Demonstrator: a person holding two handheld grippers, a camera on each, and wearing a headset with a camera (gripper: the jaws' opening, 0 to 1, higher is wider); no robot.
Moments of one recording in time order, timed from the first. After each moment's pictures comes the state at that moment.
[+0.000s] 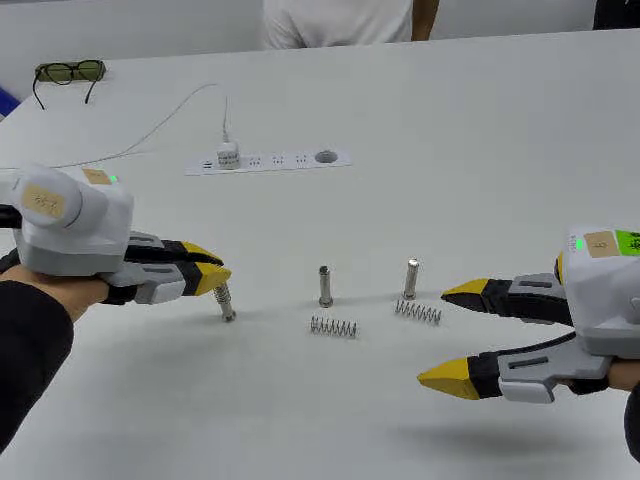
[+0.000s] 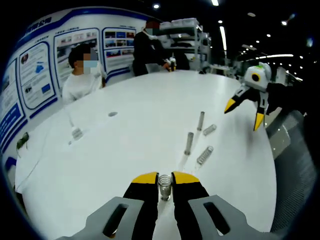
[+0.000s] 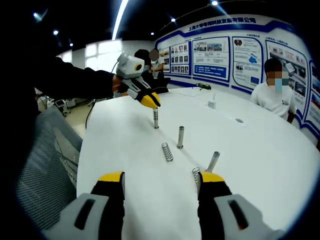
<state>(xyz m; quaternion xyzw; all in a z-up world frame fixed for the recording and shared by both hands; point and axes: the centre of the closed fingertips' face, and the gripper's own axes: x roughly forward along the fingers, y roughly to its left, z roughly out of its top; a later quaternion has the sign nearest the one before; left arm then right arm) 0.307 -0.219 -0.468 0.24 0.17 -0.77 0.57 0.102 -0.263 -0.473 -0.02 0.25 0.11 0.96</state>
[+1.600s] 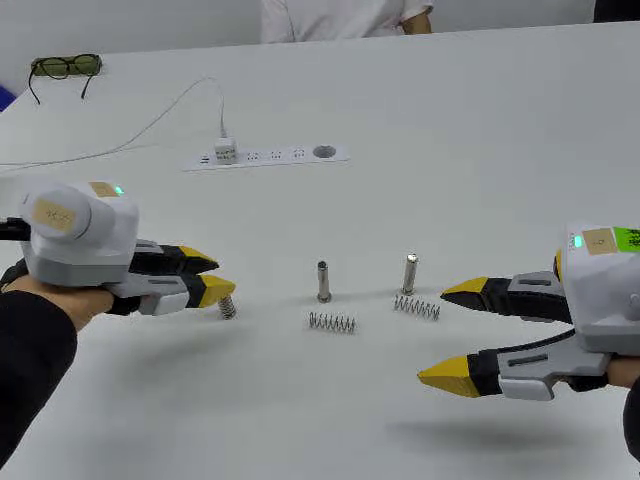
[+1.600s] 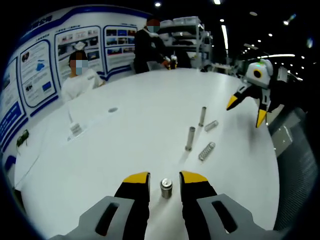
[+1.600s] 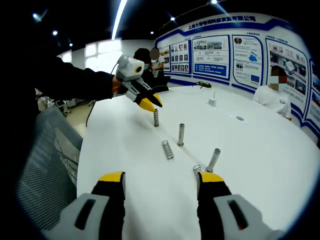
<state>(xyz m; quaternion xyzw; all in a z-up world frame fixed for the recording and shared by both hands) 0.305 -0.217 -0.475 0.24 0.17 -0.76 0.57 0.099 -0.263 -0.476 -0.02 0.26 0.11 0.96</state>
